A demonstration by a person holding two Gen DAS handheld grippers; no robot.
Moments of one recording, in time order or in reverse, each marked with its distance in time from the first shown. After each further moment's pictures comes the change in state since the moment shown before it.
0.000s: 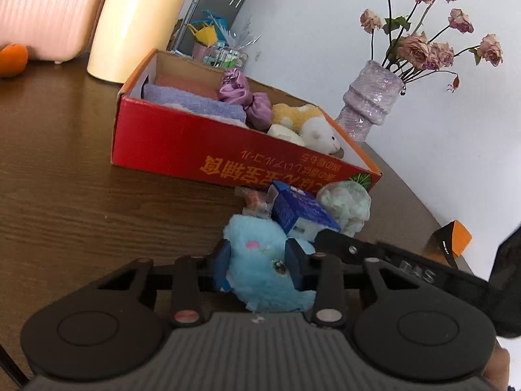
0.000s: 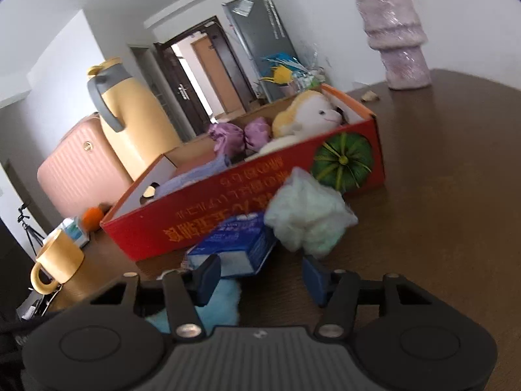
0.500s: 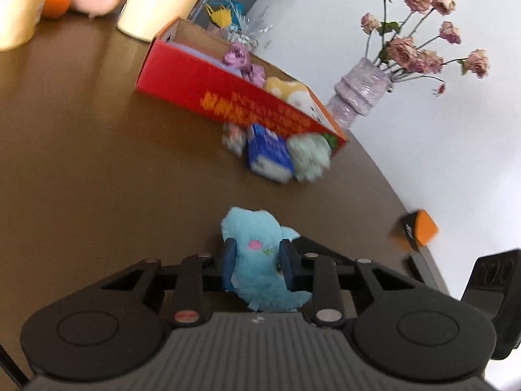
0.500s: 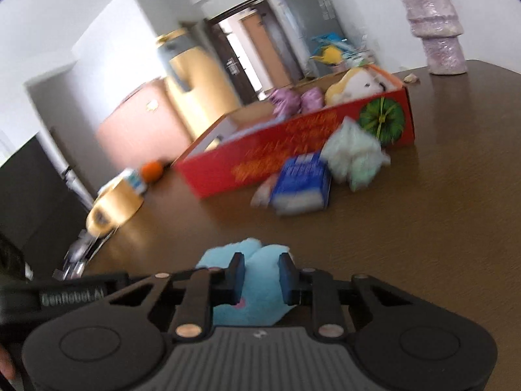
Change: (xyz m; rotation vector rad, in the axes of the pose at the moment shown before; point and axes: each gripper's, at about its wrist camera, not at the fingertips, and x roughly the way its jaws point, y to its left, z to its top) left arm -0.076 -0.024 -0.074 -0.162 0.048 -0.055; right arm -0.072 0.010 -0.046 -0.102 0.098 0.186
